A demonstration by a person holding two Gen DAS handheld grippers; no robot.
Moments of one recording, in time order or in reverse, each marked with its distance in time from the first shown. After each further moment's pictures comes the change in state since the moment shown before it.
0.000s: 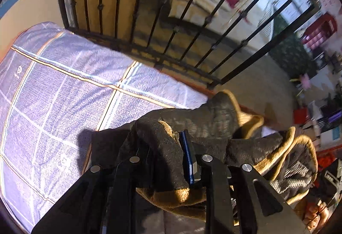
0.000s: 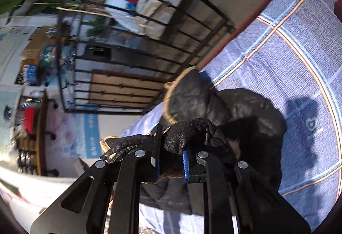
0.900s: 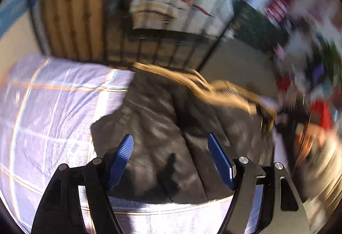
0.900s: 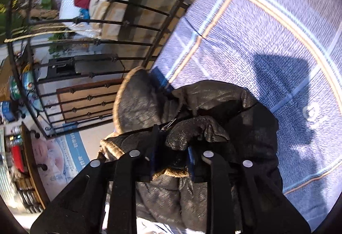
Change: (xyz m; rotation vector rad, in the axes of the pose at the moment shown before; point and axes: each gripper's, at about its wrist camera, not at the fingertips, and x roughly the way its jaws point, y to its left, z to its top) left arm -0.074 -0.010 -0.113 0.380 -0.130 -0.097; right arm 0.045 -0.055 0.023 0.222 0.074 -0.118
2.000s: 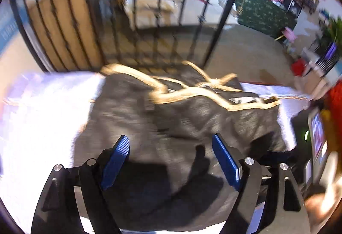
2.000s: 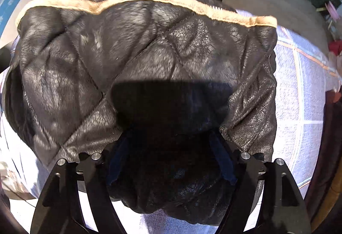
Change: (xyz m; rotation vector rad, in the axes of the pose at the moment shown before) left arm 0.086 -0.027 0.024 0.063 0.002 0.188; right arm 0.104 0.068 -0.122 -0.831 0.092 -0.683
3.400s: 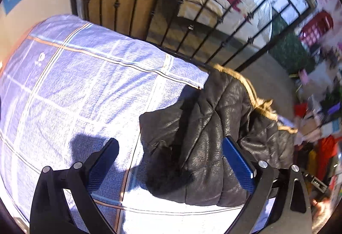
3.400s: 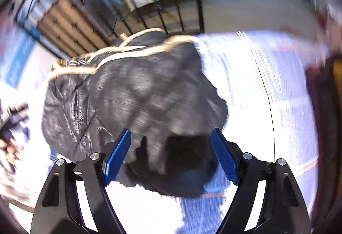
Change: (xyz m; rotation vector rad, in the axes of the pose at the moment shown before) left arm -0.020 0.199 -0.008 -0.410 0.119 -0.130; right arm -0.119 -0.096 -0.044 0.237 -0.247 0.208
